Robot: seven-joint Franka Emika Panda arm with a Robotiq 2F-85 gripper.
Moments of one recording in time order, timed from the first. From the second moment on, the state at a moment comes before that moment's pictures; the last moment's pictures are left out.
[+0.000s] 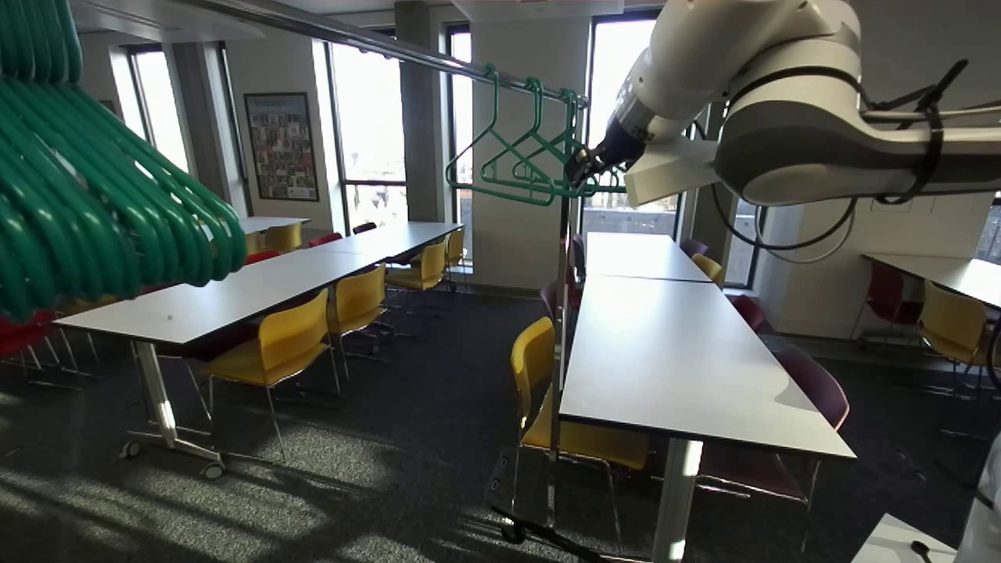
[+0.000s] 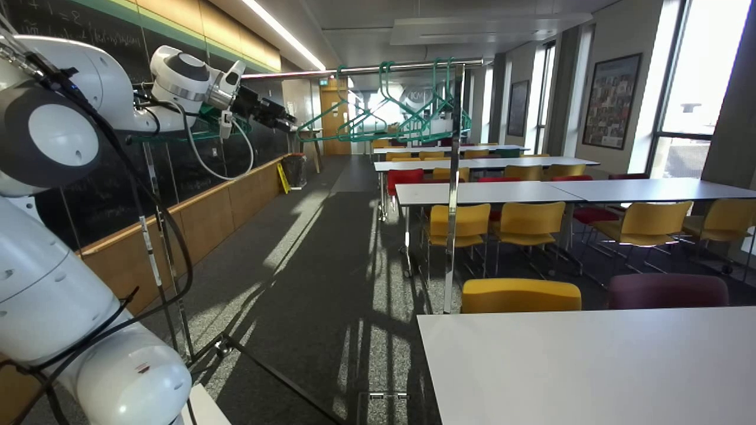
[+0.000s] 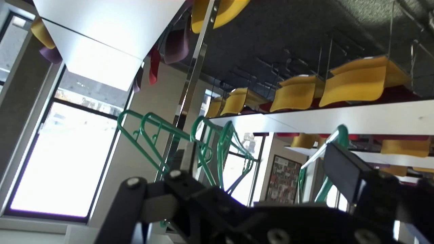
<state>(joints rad) 0.15 -0.35 0.50 -1.79 -0.83 1.94 0.98</state>
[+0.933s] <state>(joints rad) 0.18 -0.18 0.46 -1.65 -0.84 2.08 1.21</state>
